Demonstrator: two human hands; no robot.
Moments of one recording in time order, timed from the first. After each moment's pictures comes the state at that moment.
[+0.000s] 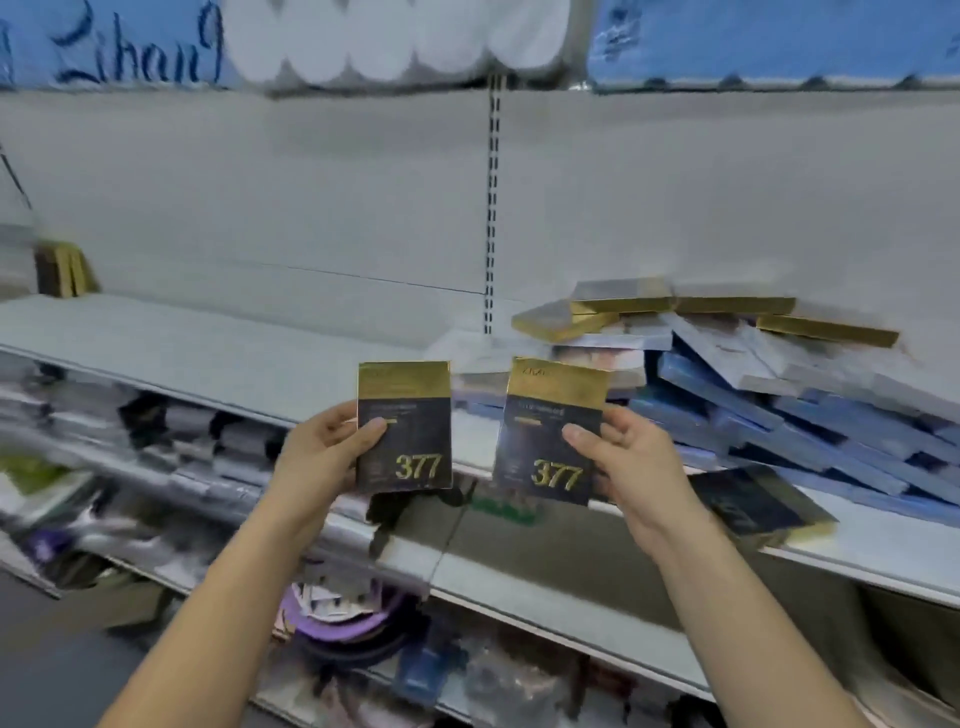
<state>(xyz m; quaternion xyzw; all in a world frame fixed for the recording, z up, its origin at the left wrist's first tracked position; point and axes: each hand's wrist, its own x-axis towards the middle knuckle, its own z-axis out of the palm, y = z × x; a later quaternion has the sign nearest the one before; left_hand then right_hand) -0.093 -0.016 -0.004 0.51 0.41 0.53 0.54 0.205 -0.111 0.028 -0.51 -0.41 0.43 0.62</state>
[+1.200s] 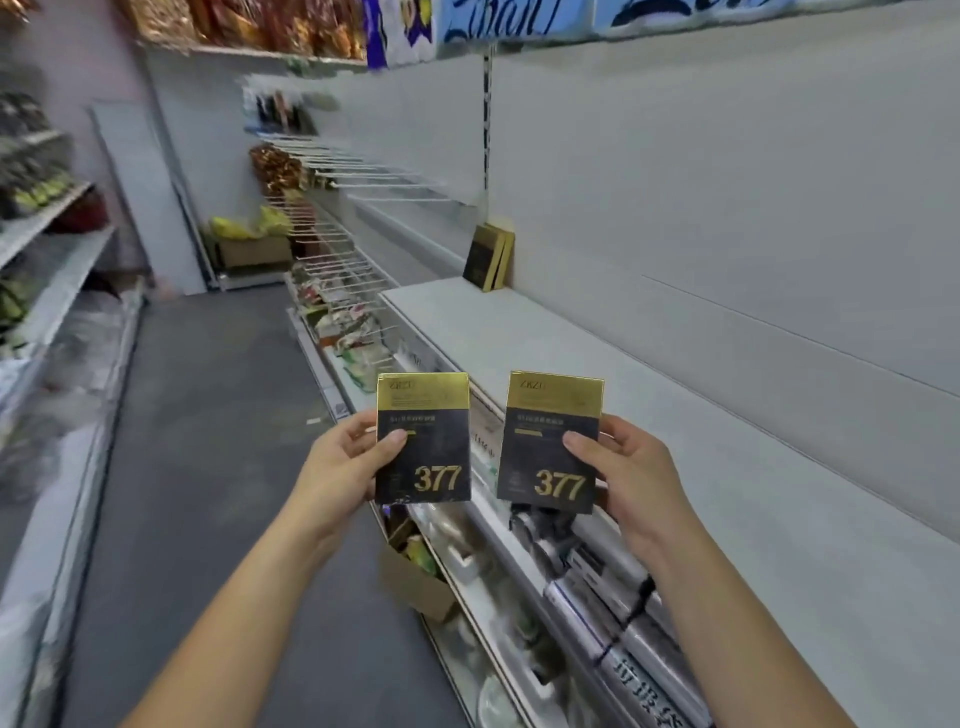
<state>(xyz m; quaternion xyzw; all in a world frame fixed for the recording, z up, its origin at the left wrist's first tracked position) -0.637 0.235 -0.041 0.32 0.58 0.65 0.38 -0.370 0.347 -0.018 -0.38 -0.52 0.62 0.43</state>
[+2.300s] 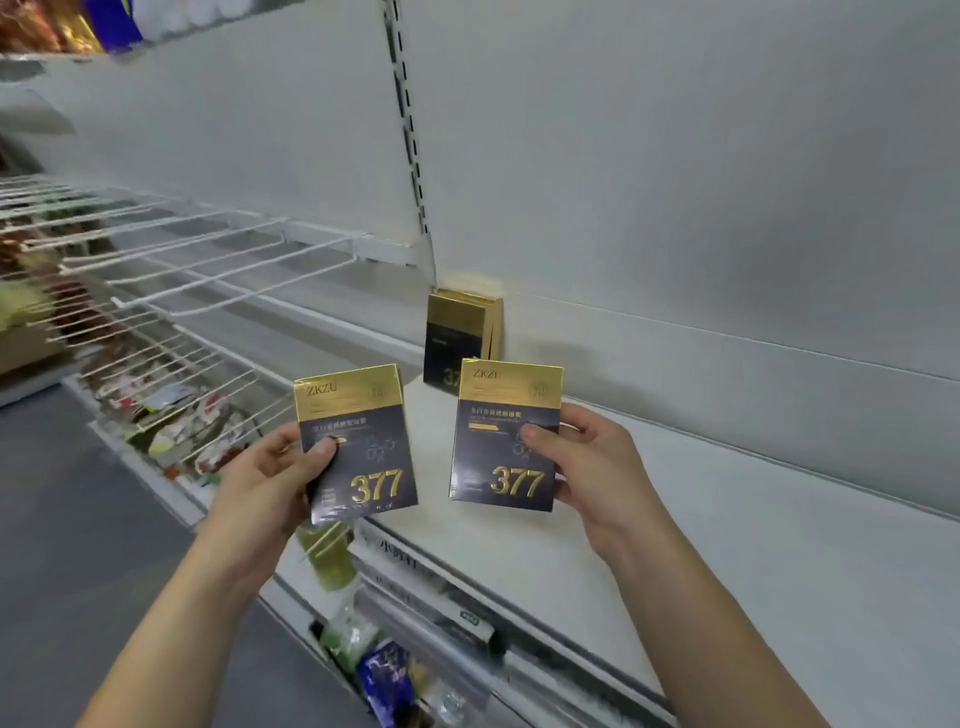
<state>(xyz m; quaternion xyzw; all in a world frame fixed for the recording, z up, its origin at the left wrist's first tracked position) -0.957 0.622 -0.026 0.43 0.48 0.59 0.49 -0.655 0.634 -0.009 -0.47 -0.42 0.55 0.54</state>
